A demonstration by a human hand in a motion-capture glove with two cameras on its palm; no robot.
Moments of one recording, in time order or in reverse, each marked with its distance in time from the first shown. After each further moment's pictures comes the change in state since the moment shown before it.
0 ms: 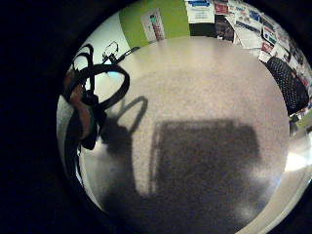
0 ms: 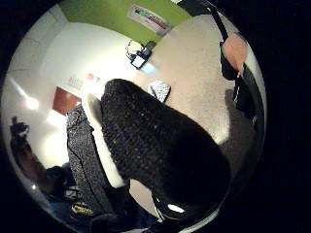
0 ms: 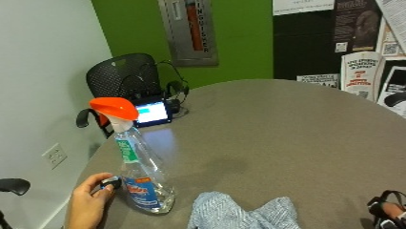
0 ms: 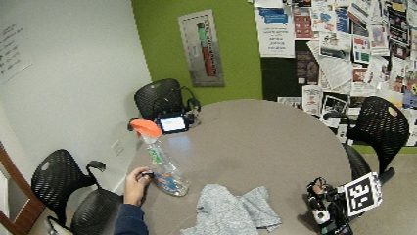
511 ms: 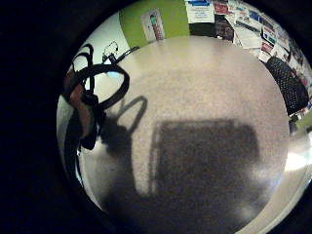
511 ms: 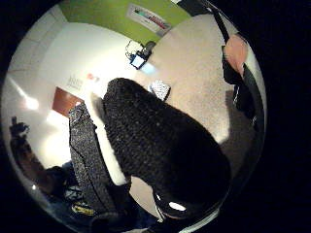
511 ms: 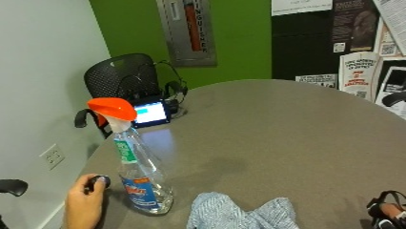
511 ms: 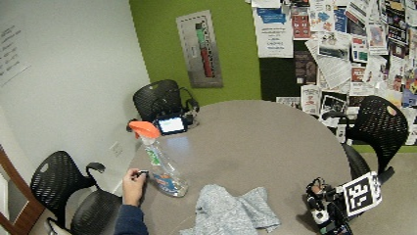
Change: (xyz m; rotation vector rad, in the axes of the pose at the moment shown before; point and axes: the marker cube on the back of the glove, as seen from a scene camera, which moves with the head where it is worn) arm -0.003 -0.002 0.001 -0.007 0.010 -0.019
